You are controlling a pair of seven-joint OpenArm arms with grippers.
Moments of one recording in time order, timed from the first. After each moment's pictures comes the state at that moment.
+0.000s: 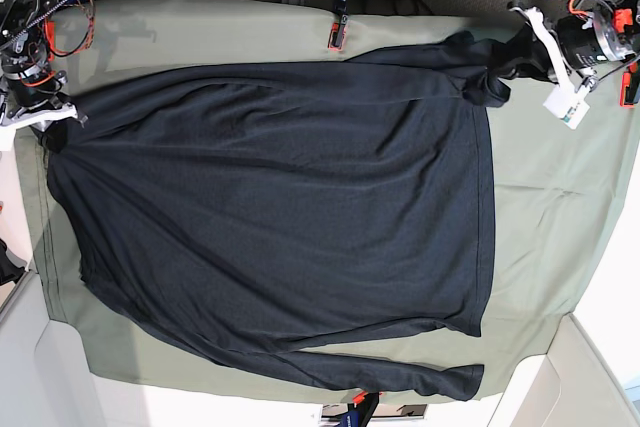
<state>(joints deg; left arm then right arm) 31.5 -28.5 -30.6 111.2 -61.5 -38.4 69.7 -8.4 5.6 36.5 93.7 28.5 18.7 -42.0</state>
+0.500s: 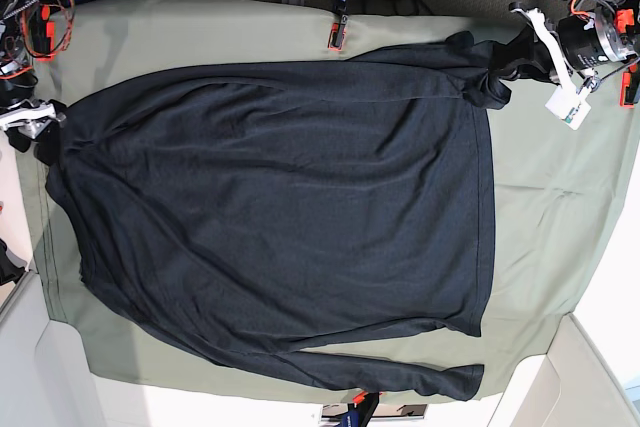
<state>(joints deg) 31.5 -28.5 -30.5 111.2 -61.5 -38.4 69.8 -8.4 7.6 41.1 95.9 33.5 23.7 -44.6</state>
